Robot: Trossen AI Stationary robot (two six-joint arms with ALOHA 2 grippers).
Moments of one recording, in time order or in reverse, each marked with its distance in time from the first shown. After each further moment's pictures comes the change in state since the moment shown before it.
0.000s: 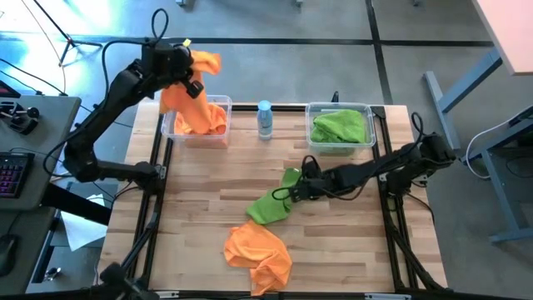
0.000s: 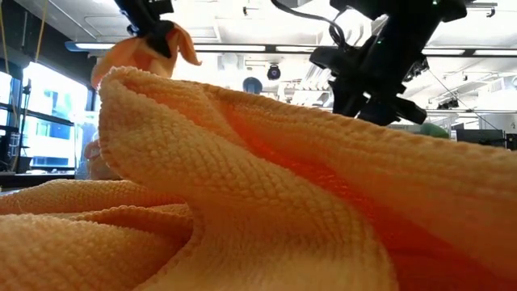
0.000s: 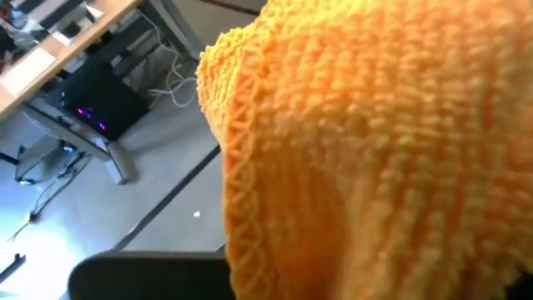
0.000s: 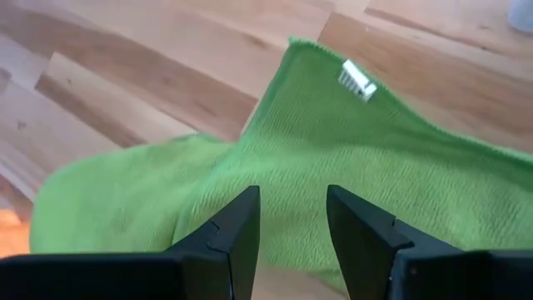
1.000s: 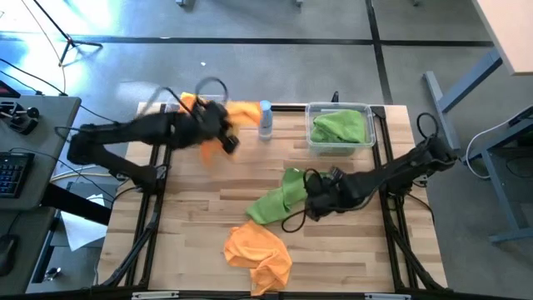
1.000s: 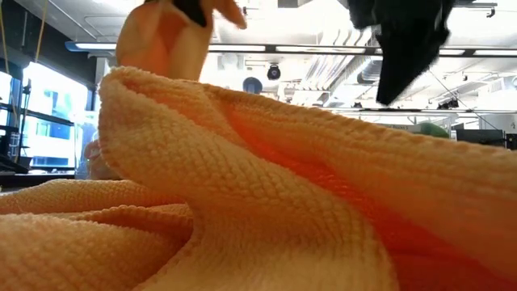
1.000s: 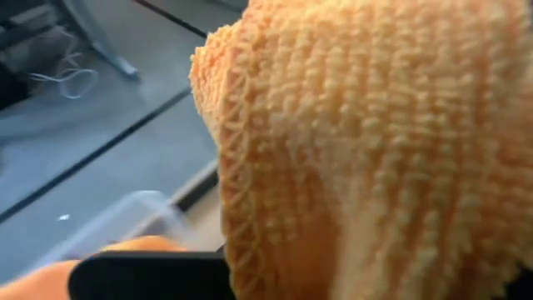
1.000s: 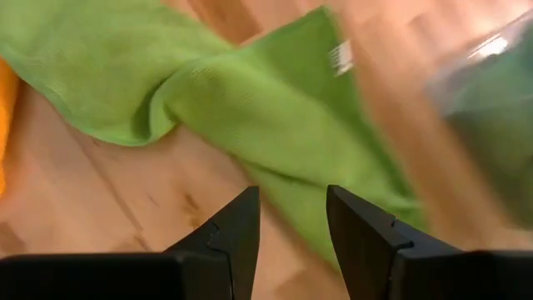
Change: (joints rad) left arm -0.849 0.059 0.000 -0.108 -0.452 -0.740; right arm 0.181 0.000 0.259 -0.538 0.043 -0.333
